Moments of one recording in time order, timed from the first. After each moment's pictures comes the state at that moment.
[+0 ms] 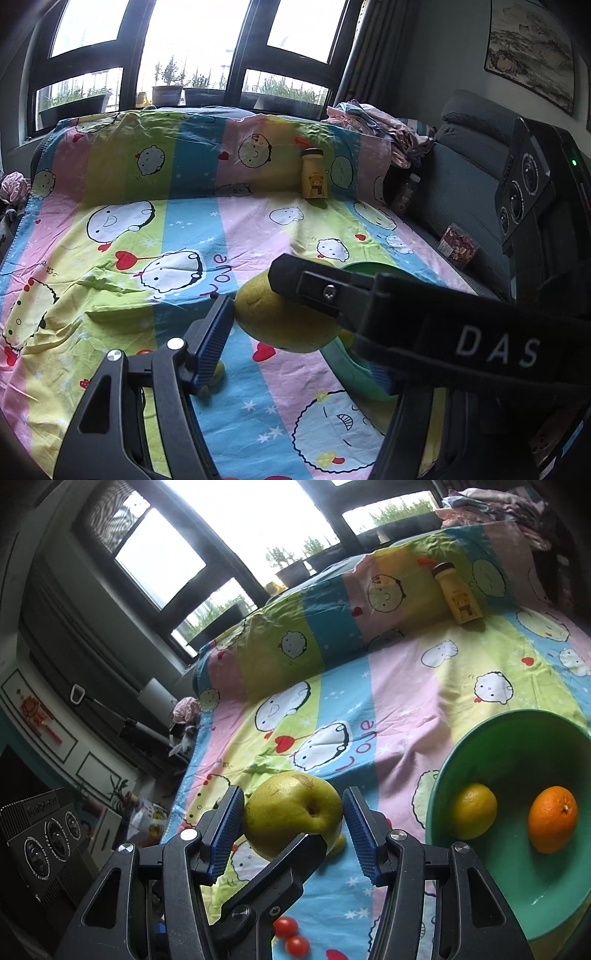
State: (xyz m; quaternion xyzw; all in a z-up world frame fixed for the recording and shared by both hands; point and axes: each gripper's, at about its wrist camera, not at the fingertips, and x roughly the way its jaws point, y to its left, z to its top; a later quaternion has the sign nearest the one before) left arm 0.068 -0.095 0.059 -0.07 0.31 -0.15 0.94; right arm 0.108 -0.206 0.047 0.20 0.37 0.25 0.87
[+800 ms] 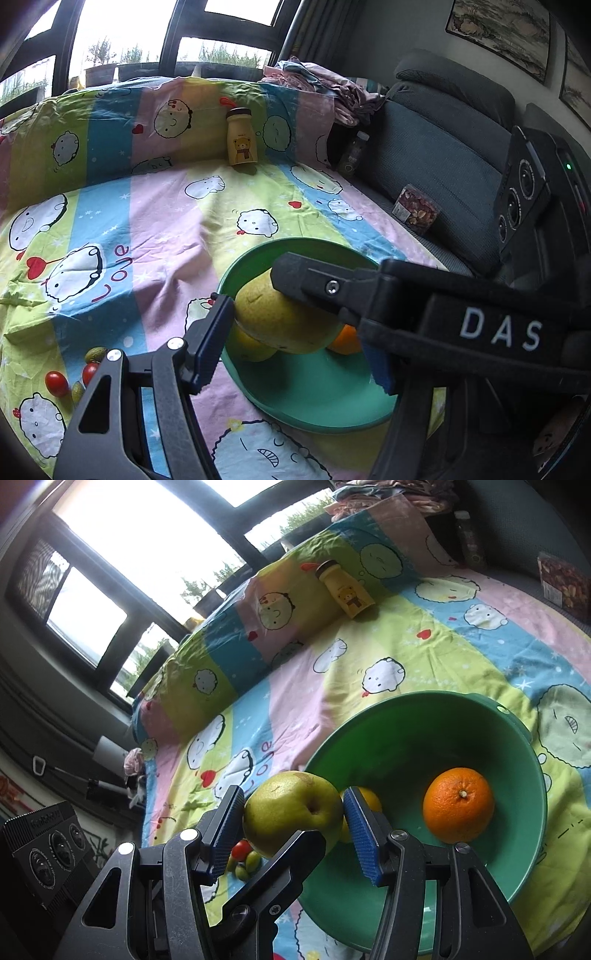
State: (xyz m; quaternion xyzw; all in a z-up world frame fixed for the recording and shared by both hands) left arm 0.115 -0.177 0.034 -0.06 0.36 -0.25 0.90; right arm 0.123 -0.298 0.019 0.28 0.39 0.13 0.87
